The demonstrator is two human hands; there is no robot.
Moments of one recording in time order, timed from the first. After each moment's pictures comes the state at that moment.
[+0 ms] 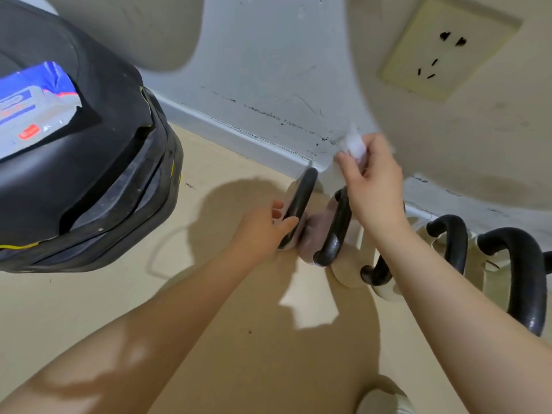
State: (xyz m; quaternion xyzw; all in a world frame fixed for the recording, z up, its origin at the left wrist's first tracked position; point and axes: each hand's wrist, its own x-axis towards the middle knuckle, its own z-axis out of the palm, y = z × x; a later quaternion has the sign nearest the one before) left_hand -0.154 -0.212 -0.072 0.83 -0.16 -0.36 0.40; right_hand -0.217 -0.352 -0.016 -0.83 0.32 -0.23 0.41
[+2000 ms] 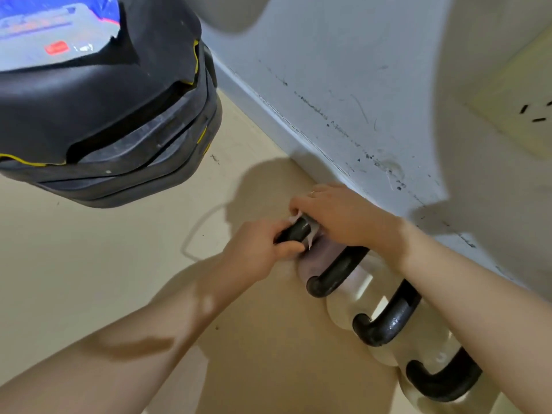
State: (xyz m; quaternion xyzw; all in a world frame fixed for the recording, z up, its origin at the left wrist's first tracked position) left_hand -0.173 -0.214 -0.084 0.85 -0.14 -0.32 0.39; right_hand -0.155 -0.391 -0.082 -0.95 -0.26 0.17 0.09
